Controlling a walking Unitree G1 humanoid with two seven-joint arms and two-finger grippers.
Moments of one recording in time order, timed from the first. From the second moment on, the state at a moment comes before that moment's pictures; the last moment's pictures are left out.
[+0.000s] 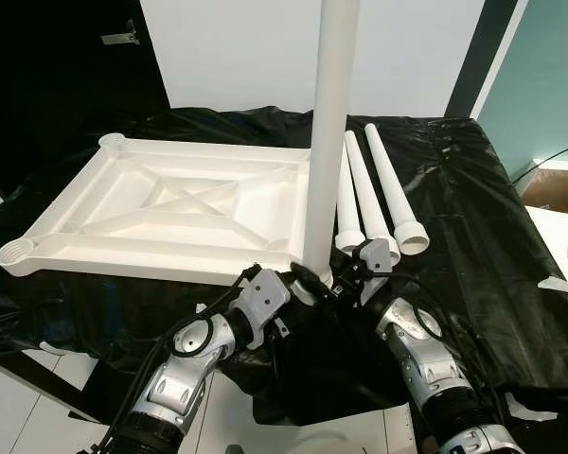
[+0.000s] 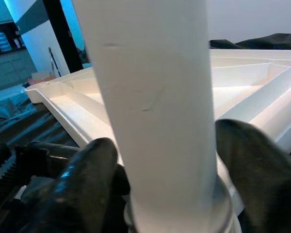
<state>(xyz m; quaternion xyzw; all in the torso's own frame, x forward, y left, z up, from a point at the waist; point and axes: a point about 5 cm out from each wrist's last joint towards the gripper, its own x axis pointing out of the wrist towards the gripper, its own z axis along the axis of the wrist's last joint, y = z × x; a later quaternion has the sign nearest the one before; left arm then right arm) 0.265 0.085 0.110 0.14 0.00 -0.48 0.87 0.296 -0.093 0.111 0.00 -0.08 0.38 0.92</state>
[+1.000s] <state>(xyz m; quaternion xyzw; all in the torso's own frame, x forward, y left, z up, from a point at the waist) 0.263 0.086 0.108 0.14 0.00 -0.48 0.87 0.309 -0.106 0.122 -0.05 -0.07 0.47 0.88</state>
